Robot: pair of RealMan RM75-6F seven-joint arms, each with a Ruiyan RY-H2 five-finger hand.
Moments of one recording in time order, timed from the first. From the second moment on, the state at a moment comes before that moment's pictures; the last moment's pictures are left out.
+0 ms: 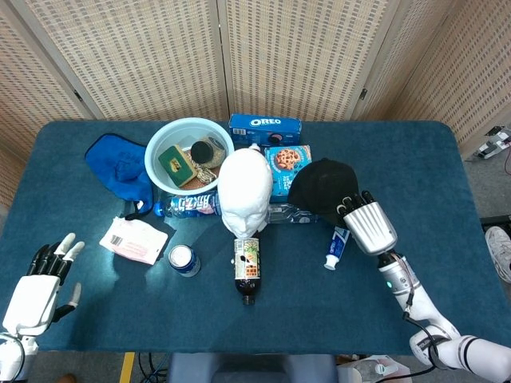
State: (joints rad) left arm -0.09 -1.09 -0.01 -1.82 1.54 1.48 0.21; right arm 0.55 -1.46 0.06 -1.29 -1.52 1.36 -0.46
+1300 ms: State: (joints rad) left arm -0.08 -1.08 -0.01 -1.82 1.55 1.50 0.20; right arm 0.50 -1.41 -0.01 -1.43 -1.73 1.35 -0.41
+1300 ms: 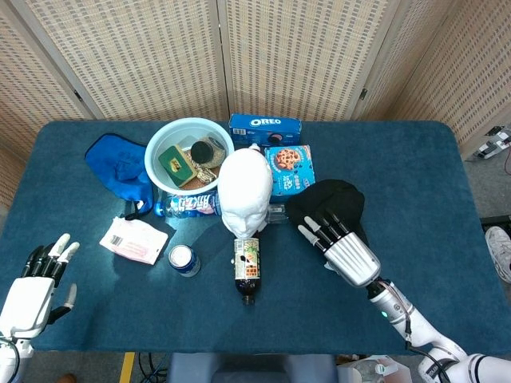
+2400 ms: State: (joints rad) left arm -0.09 -1.09 -0.03 -1.80 1.51 1.47 0.19; right arm 0.26 -1.07 0.03 -1.74 -1.42 1.41 -0.41
